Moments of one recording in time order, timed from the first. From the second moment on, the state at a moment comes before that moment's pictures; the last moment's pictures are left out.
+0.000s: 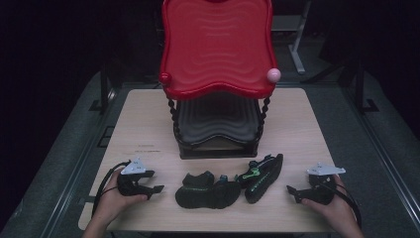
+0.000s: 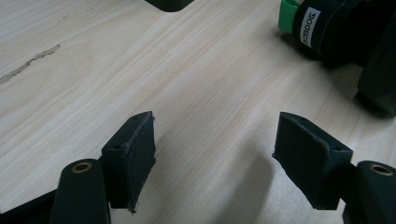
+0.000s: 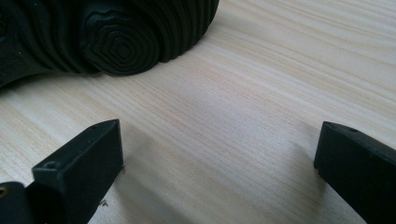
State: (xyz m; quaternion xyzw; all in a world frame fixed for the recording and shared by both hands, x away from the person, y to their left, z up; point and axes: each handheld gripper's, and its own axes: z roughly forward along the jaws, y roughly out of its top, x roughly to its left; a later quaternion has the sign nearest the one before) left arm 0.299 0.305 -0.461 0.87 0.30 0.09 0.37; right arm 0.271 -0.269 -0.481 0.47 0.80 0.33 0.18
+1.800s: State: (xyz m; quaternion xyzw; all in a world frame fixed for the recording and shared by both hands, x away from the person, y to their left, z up) left arm 0.299 0.159 -0.429 0.89 0.09 -0.05 0.45; right arm 0.270 -0.270 -0.481 0.47 0.80 0.33 0.18
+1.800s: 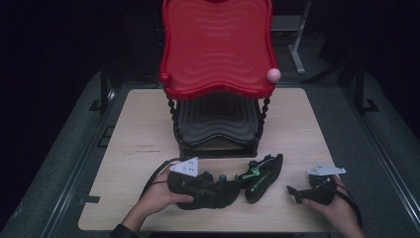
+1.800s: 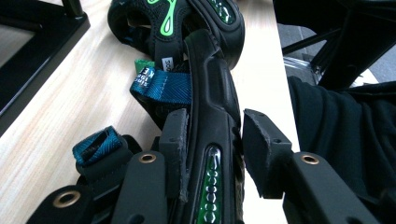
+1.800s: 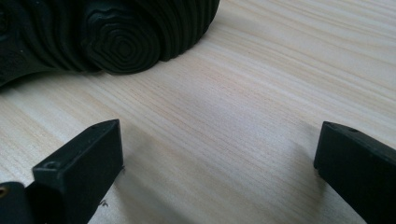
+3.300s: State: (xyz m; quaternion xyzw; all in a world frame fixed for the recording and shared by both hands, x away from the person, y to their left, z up) left arm 0.321 0.336 -0.405 0.81 0.29 0.10 0.49; right arm 0.270 -0.270 -0.481 0.47 0.80 0.33 0.18
